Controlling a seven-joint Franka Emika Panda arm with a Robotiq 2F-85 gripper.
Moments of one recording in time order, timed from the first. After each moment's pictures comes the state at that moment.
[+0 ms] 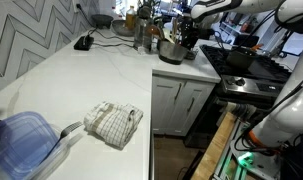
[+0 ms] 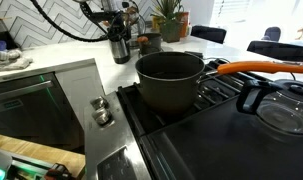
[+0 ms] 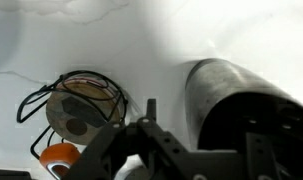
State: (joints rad) arm -0.27 0.26 -0.17 -1.73 0.03 2.11 -0.22
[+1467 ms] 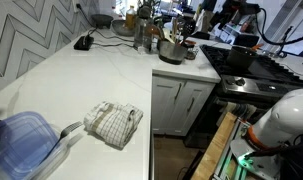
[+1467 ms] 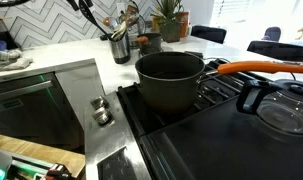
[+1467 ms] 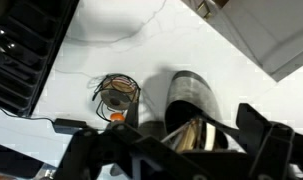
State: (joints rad) arm -0.23 -0.47 -0.15 -2.17 -0.15 2.04 -0.11
